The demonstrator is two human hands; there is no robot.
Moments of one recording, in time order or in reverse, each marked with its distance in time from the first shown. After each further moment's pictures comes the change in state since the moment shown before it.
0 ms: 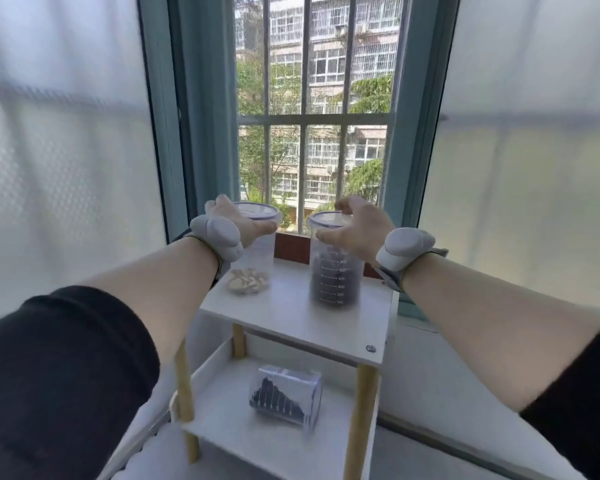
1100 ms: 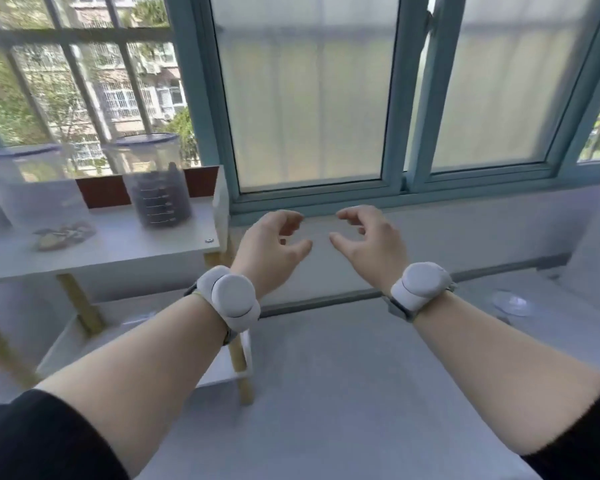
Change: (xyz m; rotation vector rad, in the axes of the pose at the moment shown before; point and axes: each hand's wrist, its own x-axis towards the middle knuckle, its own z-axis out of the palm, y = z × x) left_hand -0.263 0.058 0.102 -0.484 -0.613 0.726; right_hand -0.288 0.066 -0.067 -0.065 0.510 0.395
